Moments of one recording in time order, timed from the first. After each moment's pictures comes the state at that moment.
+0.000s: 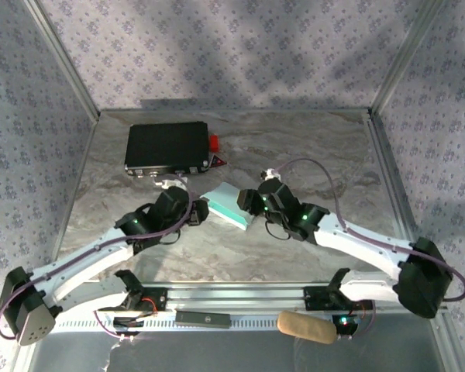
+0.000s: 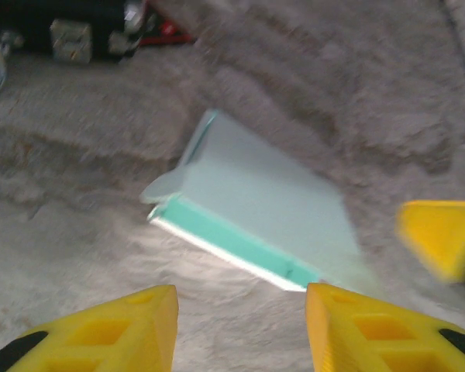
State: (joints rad) left arm -0.83 0.98 0.82 -0.50 -0.17 -0.76; right arm 0.87 1.29 0.81 -0.16 0.11 0.88
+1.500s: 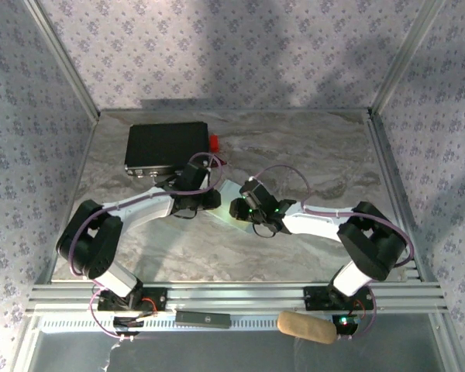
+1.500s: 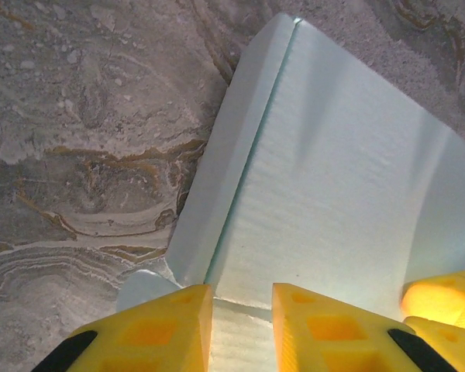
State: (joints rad) left arm -0.63 1.56 0.87 -0.26 0.14 -0.61; right arm 0.84 1.58 0.79 -0.01 0.02 0.87
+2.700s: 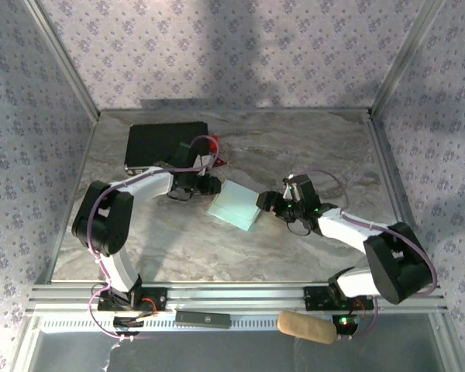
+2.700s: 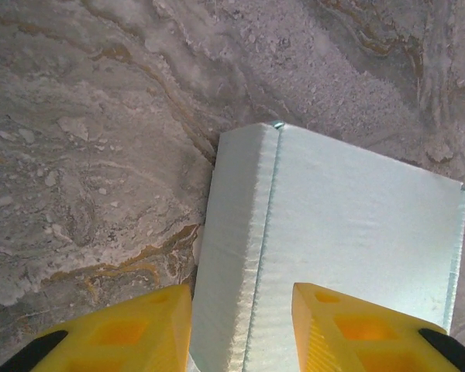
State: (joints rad) left arm -0.47 1.75 1.08 -0.36 0.42 -0.39; right arm 0.46 1.37 0.54 0.08 -0.35 0.82
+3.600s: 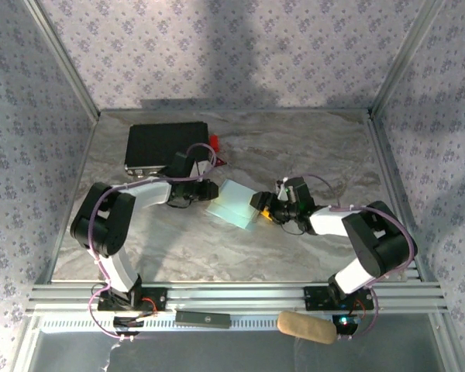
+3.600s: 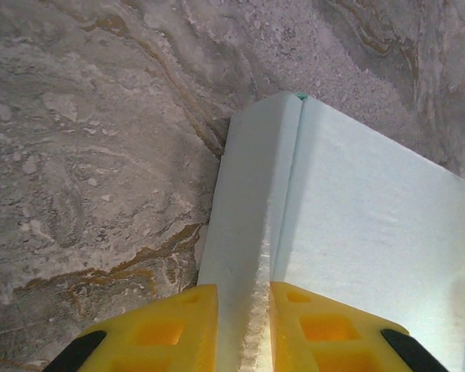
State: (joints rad) left arm -0.45 1.74 0.93 -0.13 0.46 -0.45; right arm 0.47 1.55 0.50 0.38 -0.48 0.96
